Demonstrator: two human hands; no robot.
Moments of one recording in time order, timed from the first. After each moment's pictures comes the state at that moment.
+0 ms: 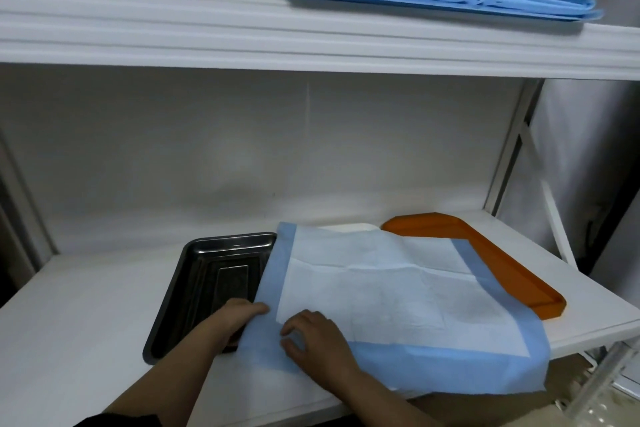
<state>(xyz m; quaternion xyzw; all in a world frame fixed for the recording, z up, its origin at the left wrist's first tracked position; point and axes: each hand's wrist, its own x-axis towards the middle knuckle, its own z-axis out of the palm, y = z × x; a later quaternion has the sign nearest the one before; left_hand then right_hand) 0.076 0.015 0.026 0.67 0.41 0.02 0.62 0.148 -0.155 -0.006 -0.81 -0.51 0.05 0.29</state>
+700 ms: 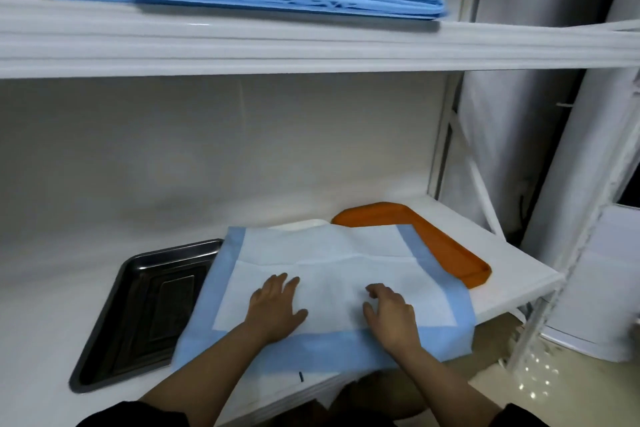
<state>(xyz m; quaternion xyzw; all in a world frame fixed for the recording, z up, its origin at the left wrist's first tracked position) 0.161 -0.107 0.027 0.98 0.15 -0.02 0.08 0.253 -0.315 -0.001 -0.93 -0.22 -0.05 0.28</state>
